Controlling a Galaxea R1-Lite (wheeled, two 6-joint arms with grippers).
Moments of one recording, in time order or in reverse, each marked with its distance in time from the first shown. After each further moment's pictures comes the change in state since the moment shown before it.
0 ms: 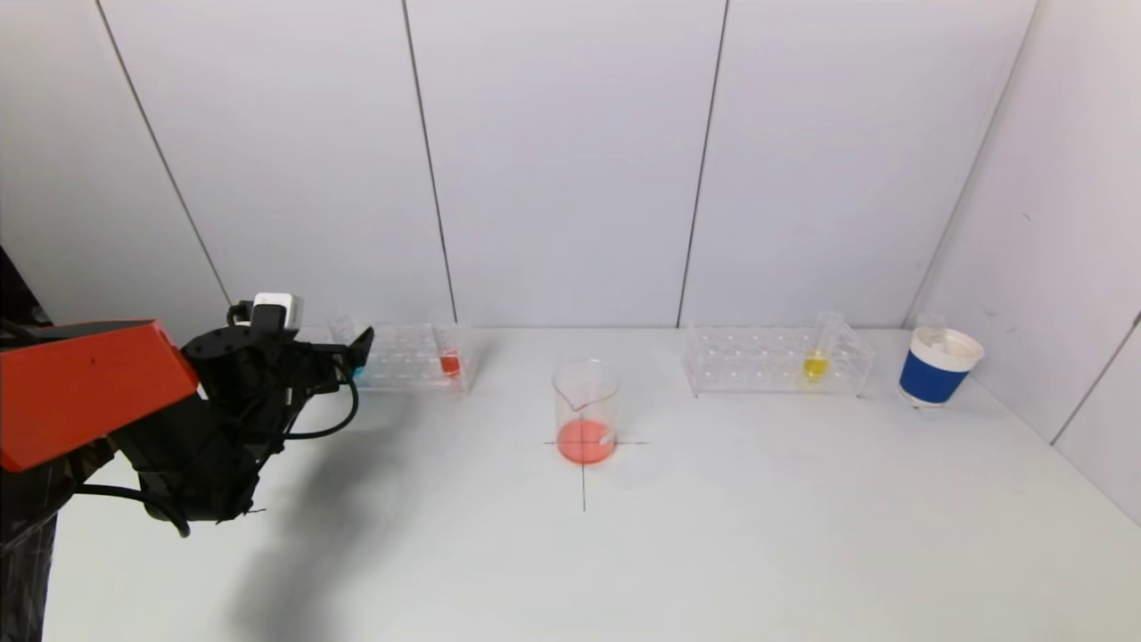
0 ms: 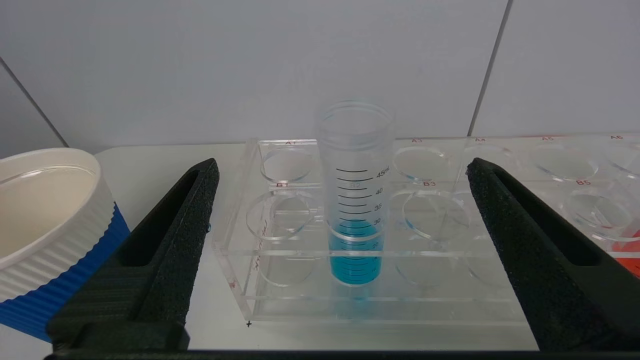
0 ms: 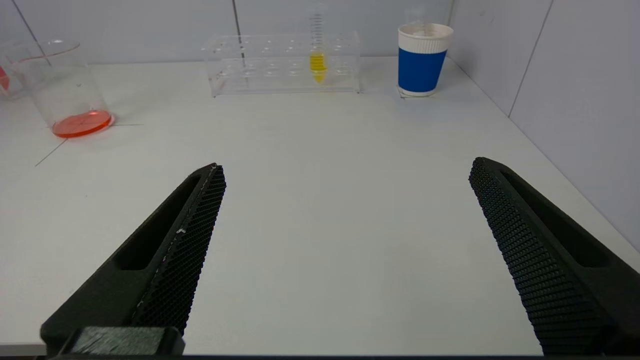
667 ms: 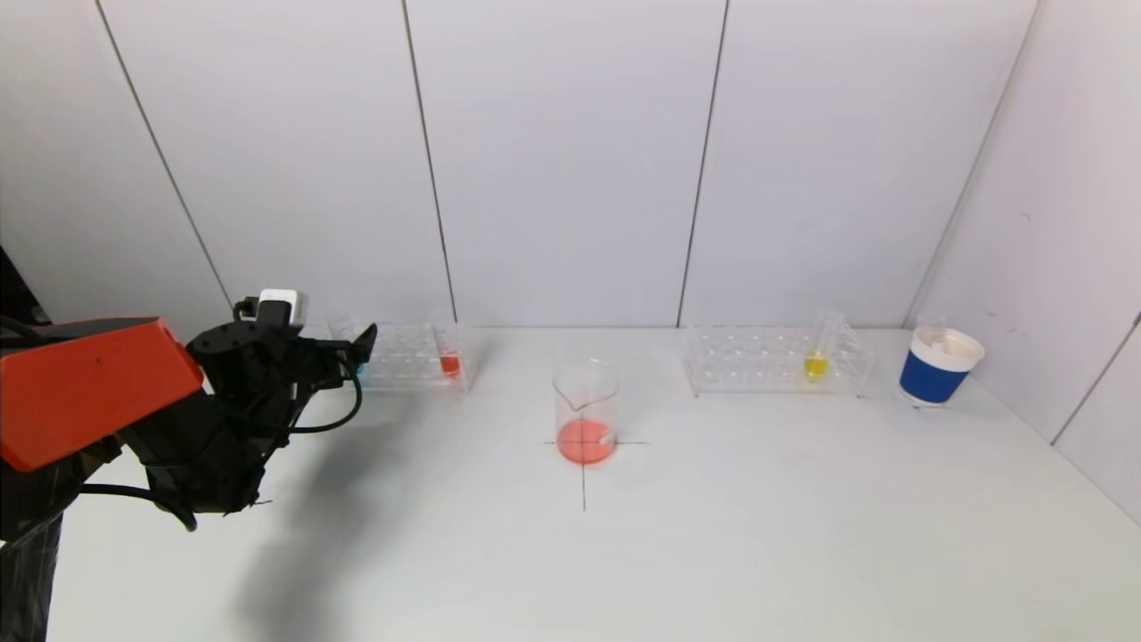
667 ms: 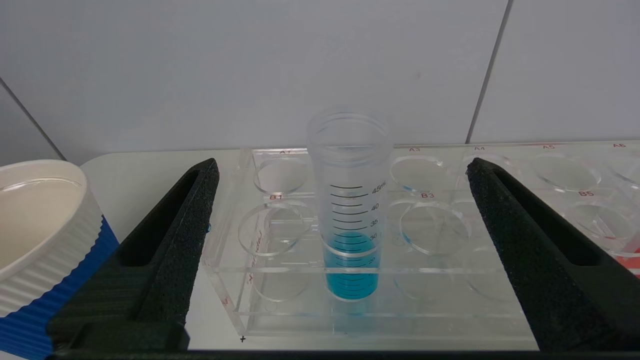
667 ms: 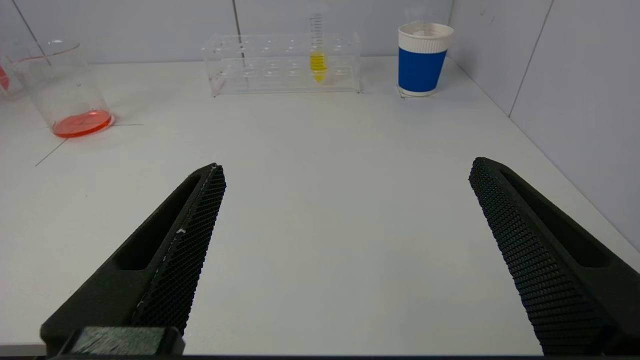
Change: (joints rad) left arm -0.004 0.010 -0.039 0.027 0.000 0.001; right arm 0.000 0.000 0.000 0.000 0.000 0.000
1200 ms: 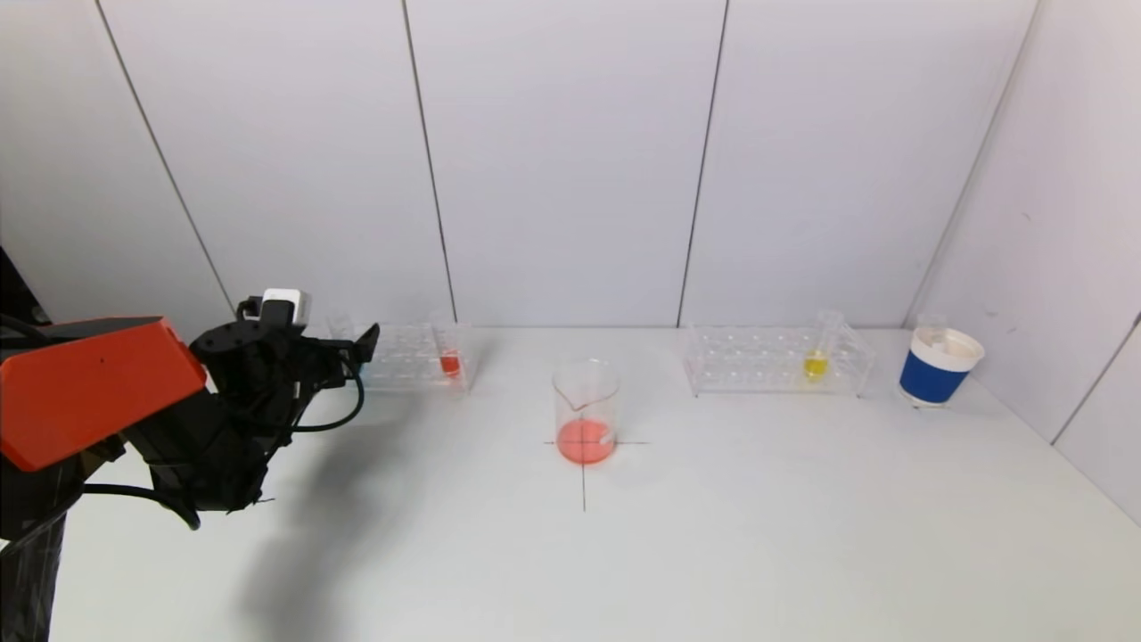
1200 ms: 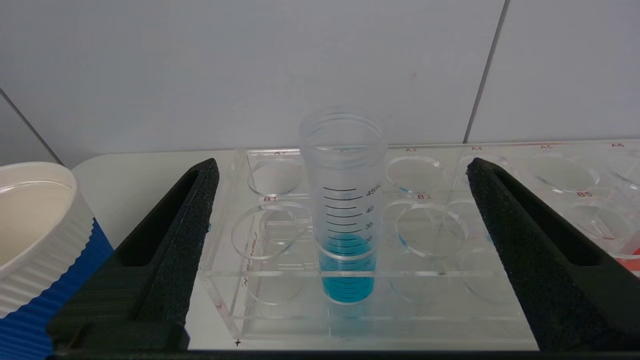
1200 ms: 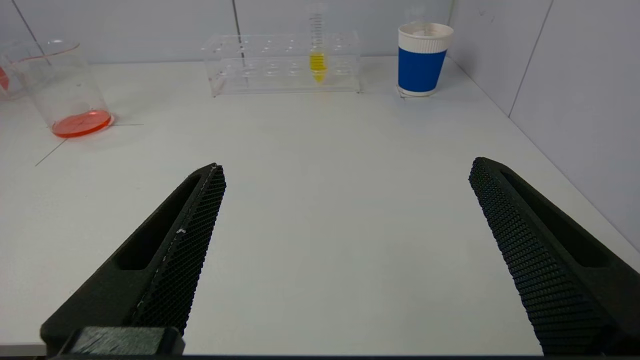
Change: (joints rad) left arm -0.005 0.005 -0.013 0.010 -0.002 0.001; right arm 0.000 0.000 0.000 0.000 0.000 0.000
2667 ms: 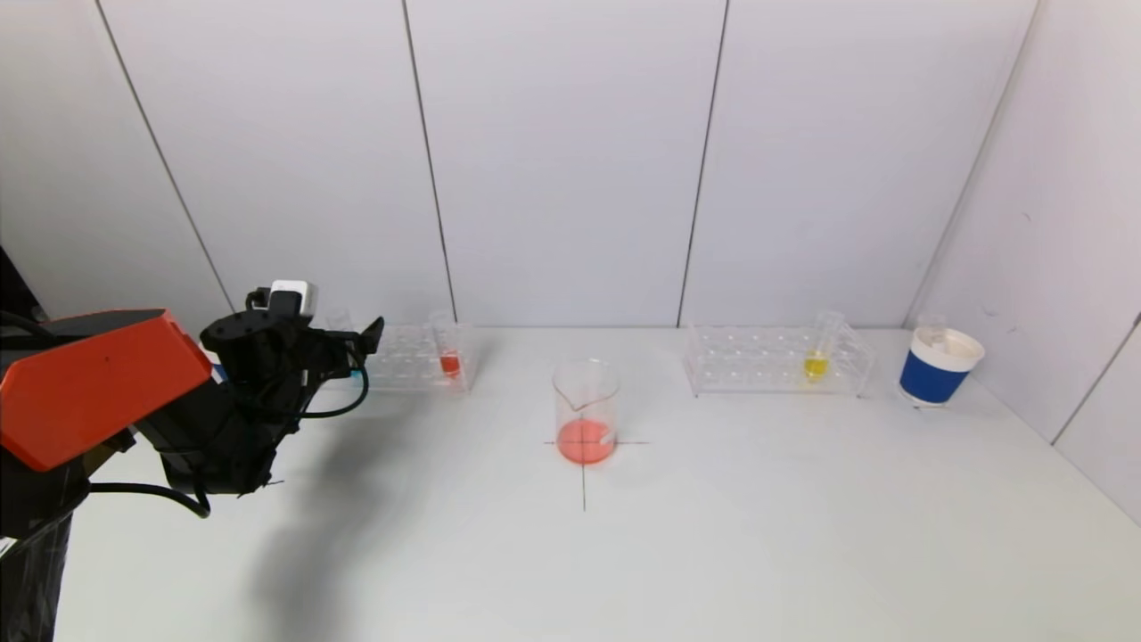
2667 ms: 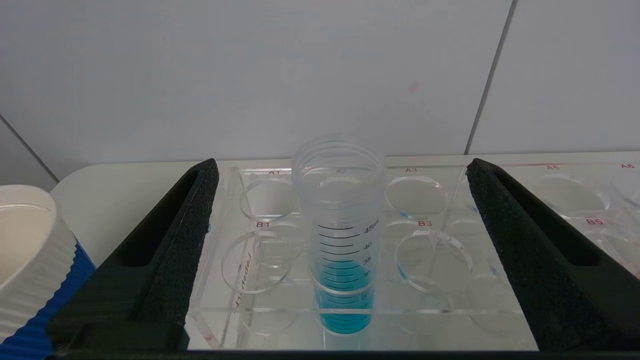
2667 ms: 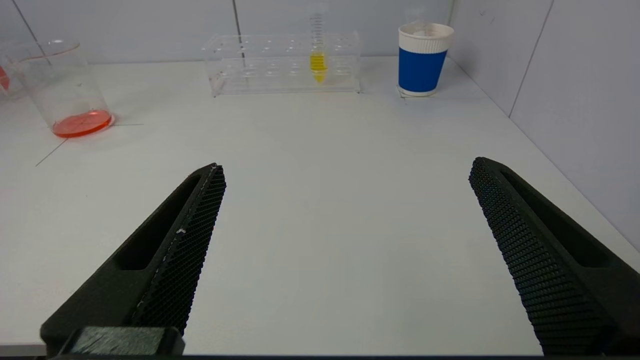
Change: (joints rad) left arm -0.006 0.012 -0.080 0.072 0.004 -0.001; right arm 0.000 0.000 0.000 0.000 0.000 0.000
